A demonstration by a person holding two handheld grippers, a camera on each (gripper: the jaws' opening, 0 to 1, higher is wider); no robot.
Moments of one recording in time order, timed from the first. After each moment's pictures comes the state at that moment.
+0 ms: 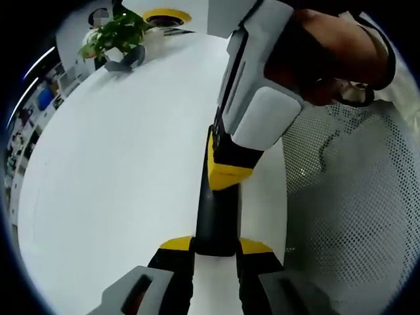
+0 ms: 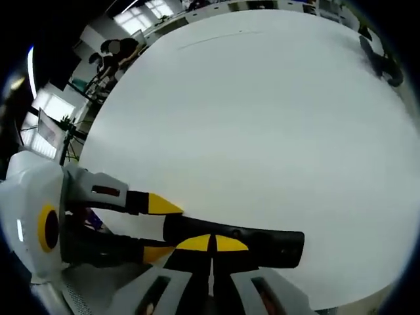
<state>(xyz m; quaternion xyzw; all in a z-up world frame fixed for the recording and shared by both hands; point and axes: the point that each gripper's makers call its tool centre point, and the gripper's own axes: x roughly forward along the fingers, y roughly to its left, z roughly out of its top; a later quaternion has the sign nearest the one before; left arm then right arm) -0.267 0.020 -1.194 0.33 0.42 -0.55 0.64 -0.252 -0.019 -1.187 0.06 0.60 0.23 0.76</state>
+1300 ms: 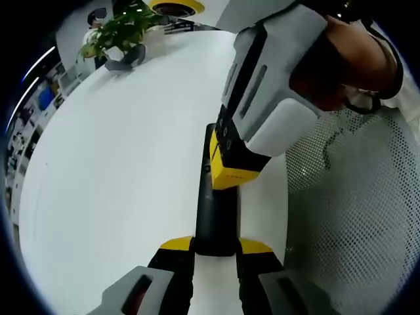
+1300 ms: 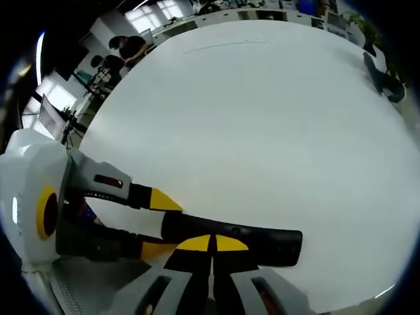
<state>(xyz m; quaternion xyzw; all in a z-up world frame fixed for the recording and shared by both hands) -0.268 0.019 -1.194 0.34 0.42 -0.54 0.64 -0.258 -0.012 -1.181 0.04 0.58 0.25 0.78</state>
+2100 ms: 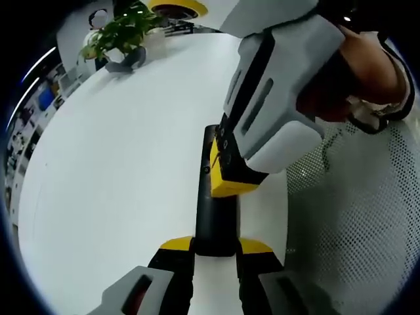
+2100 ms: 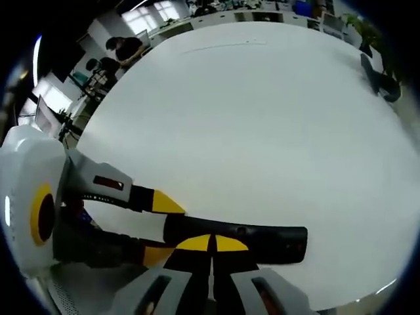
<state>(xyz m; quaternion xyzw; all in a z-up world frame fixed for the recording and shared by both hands) -0.267 0.018 -1.195 0.33 0.41 -0.55 0.65 -0.256 -0.014 -1.183 0.03 0.57 0.23 0.79</state>
